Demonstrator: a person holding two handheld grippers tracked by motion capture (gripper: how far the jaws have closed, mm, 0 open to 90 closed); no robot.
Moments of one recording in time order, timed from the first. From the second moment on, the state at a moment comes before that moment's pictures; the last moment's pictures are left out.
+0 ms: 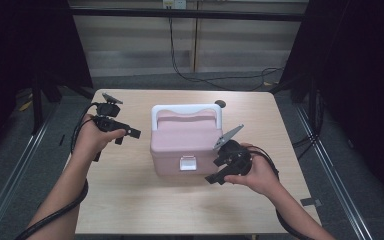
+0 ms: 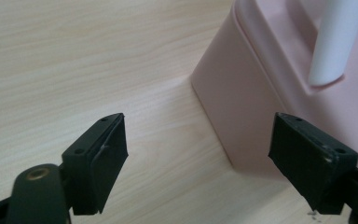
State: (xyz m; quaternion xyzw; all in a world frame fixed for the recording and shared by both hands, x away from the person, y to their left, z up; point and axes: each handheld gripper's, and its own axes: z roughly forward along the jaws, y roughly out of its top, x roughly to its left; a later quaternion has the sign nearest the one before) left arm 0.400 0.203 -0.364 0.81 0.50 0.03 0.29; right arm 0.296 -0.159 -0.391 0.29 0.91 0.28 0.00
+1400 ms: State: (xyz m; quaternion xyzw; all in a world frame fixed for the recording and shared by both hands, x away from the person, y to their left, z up) left arm 0.364 0.243 -0.448 0.81 0.50 0.00 0.29; right arm 0.277 -0.242 -0.440 0.35 0.89 0.30 0.02
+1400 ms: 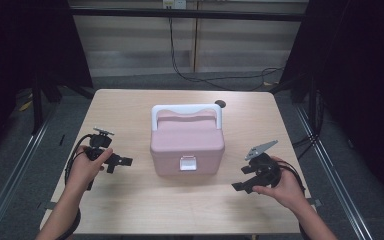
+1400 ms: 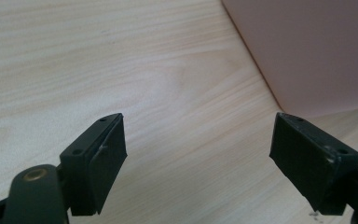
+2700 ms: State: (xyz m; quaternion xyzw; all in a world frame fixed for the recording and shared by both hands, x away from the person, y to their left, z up) left arm 0.334 0.271 -0.492 0.83 0.45 0.08 0.32; right arm 0.258 -0.276 -0.488 0.38 0.87 0.30 0.04
